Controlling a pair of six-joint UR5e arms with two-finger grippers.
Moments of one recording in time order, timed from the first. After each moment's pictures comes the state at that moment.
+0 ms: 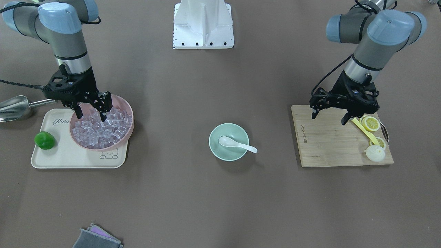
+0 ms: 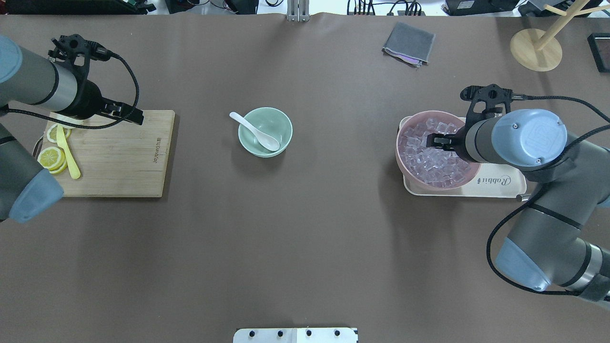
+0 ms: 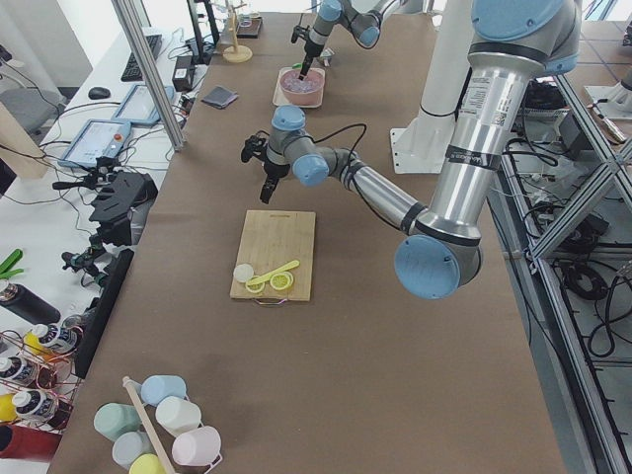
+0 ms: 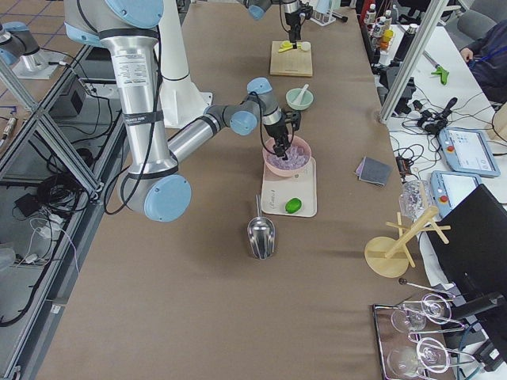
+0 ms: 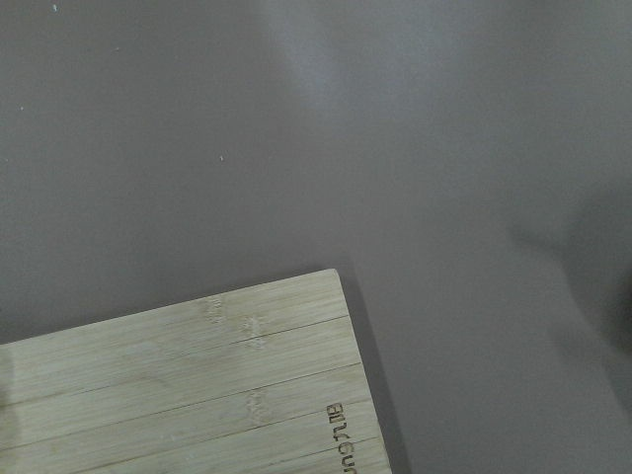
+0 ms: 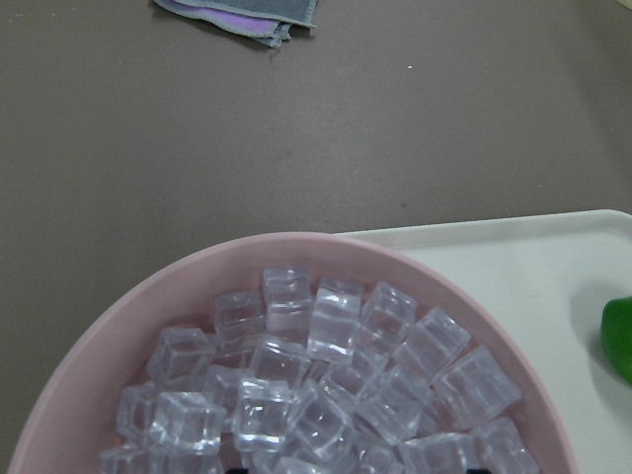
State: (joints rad) left arm -0.91 -1.83 -1.83 -1.90 -1.99 -0.73; right arm 0.66 -1.38 1.95 -1.38 1.60 1.23
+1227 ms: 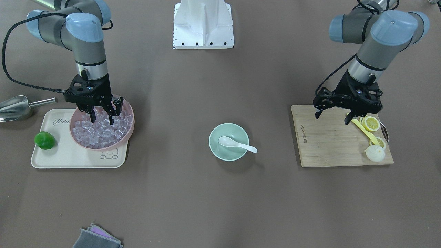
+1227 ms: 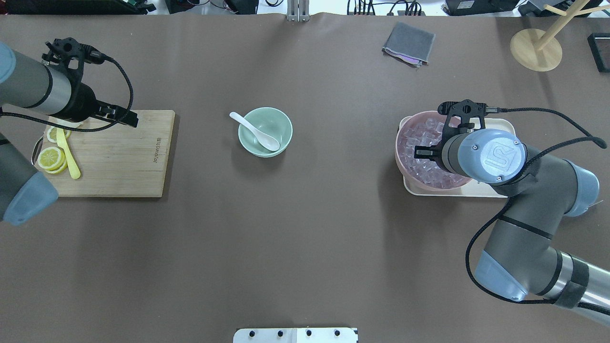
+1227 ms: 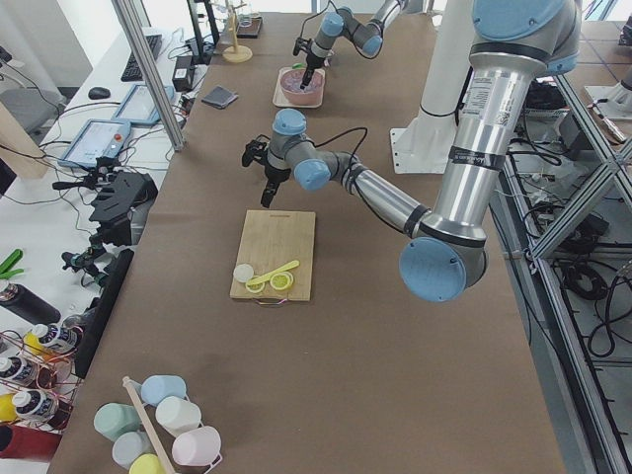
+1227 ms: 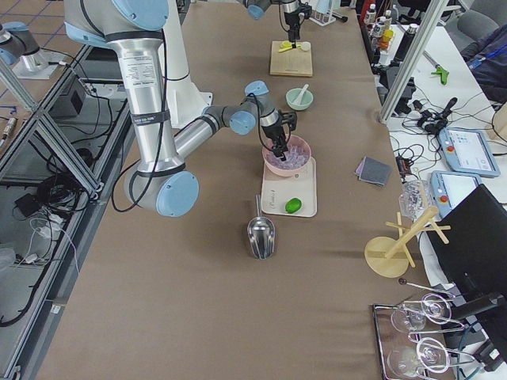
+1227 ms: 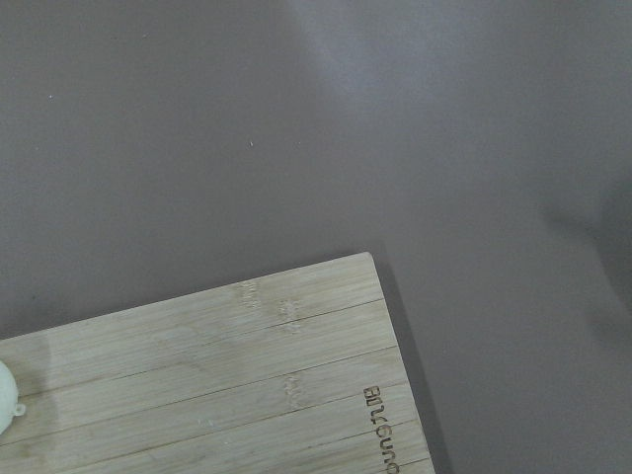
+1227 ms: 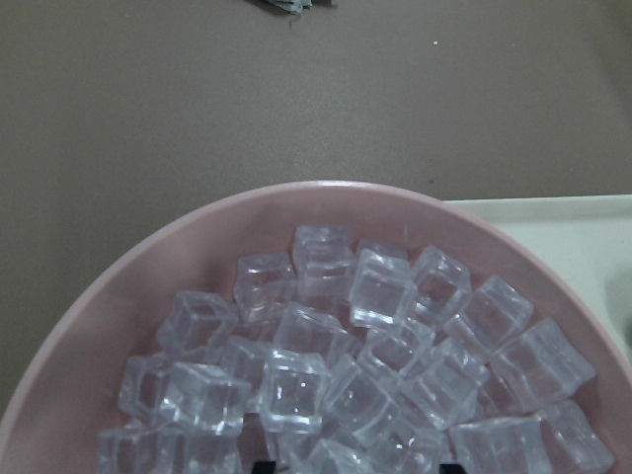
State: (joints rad) left arm -0.91 -1.81 -1.83 -1.91 -1.99 -0.73; right arm 0.59 -1.34 1.90 -1.41 1.52 1.24
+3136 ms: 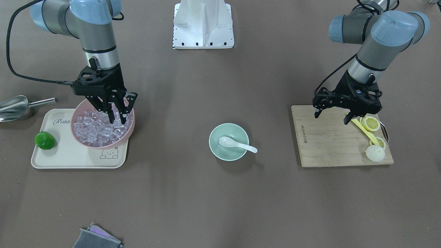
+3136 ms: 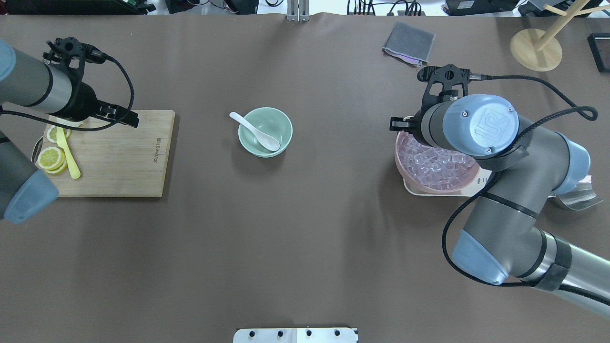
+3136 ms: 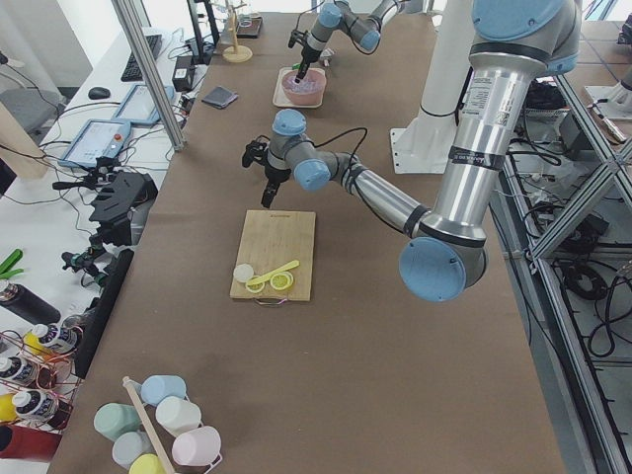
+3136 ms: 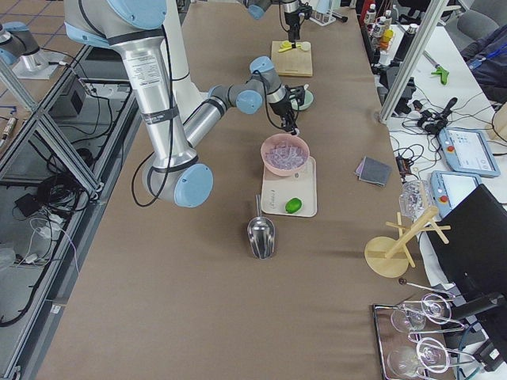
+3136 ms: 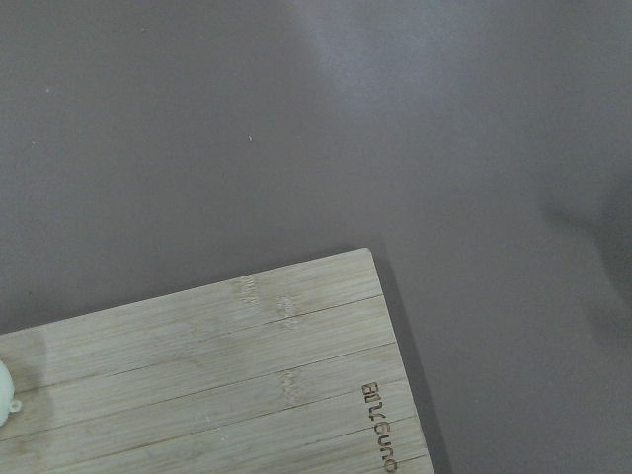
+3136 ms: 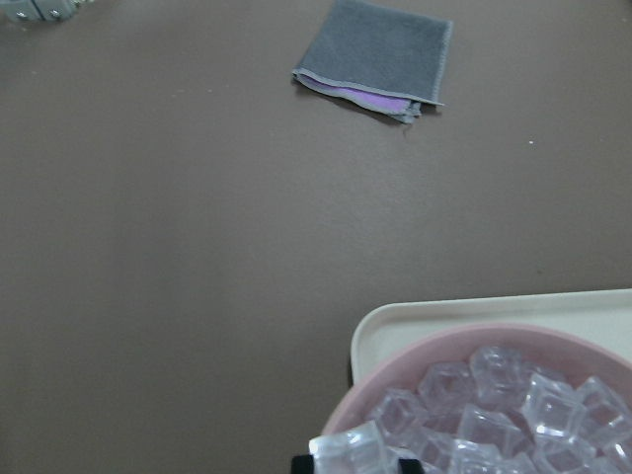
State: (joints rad) left arm -0.93 -1.81 -1.83 -1.90 -2.03 -0.69; right arm 0.63 -1.18 1.94 -1.46 1.53 1.23
